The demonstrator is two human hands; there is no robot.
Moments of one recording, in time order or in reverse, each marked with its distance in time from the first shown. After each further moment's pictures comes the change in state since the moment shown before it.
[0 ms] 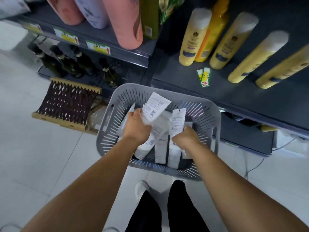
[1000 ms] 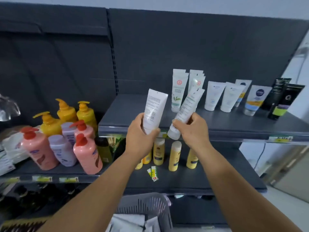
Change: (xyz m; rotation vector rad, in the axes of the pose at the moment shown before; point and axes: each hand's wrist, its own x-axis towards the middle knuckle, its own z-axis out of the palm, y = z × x) left_hand -0.111 0.302 -0.142 -0.398 0.248 0.897; right_hand -0.221 -0.121 -0.310 0.577 0.732 -0.760
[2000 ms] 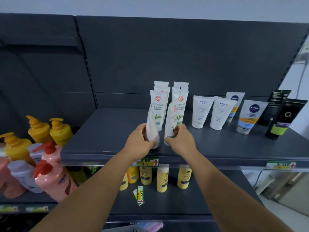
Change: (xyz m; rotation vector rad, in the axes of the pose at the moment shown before) left_hand 0.094 0.019 0.089 0.053 -0.280 -0.173; right_hand 0.135 0.063 -0.017 -0.377 -0.172 0.062
